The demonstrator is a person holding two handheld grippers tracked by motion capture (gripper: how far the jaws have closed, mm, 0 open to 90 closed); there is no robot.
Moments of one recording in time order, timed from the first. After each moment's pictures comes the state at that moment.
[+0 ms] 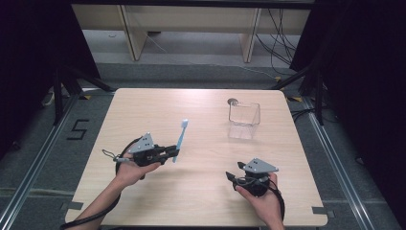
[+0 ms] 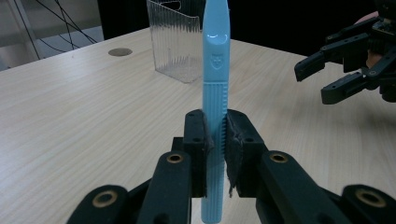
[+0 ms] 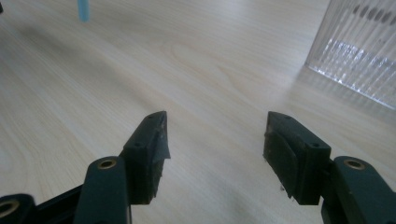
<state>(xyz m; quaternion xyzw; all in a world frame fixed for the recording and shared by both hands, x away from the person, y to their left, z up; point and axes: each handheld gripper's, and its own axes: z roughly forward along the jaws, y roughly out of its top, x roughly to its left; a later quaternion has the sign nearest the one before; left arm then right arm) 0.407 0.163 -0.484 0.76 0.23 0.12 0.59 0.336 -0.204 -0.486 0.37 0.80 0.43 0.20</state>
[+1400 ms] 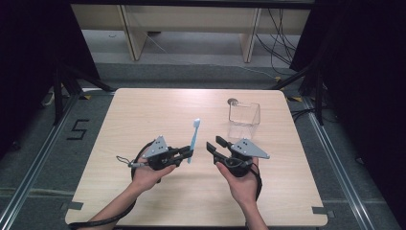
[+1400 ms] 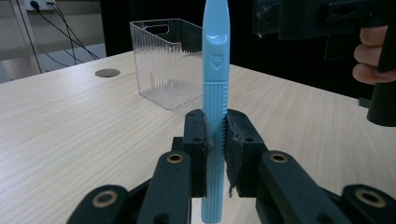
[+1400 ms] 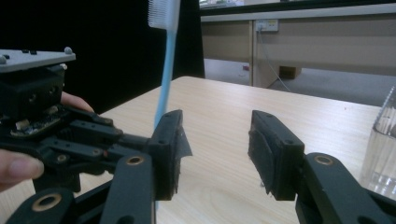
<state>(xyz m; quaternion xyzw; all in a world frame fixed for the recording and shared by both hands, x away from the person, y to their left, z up) 0.395 0.117 -0.482 0.74 0.24 0.13 0.62 0.362 -0.144 -0.435 0.36 0.68 0.59 0.22</state>
